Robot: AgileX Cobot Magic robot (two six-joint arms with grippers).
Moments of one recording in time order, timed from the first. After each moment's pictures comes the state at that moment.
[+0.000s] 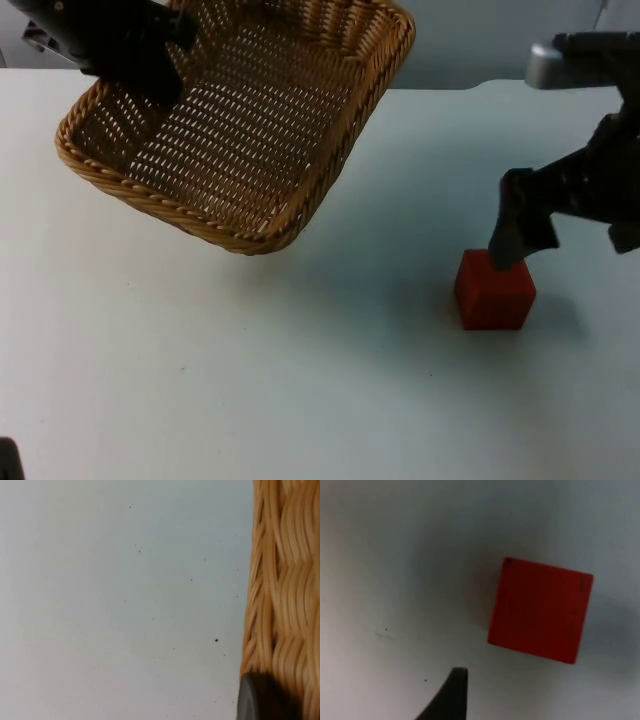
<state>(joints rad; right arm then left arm) 0.40 1.71 -0.93 0.00 0.52 0.13 -0.13 2.08 -1.56 -0.62 0.72 0.65</state>
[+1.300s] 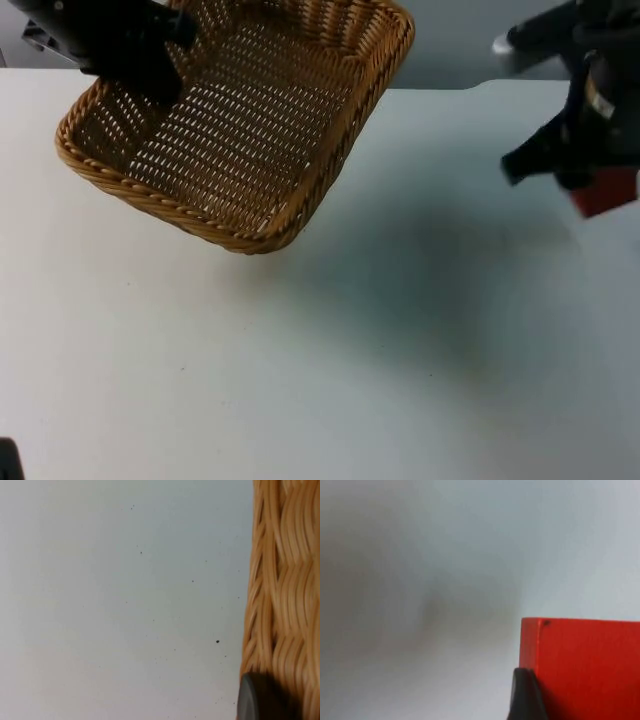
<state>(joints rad) 0.46 1.90 -1.17 -0.93 0.76 0.83 -0.13 2.08 -1.56 -0.62 0.71 0.65</state>
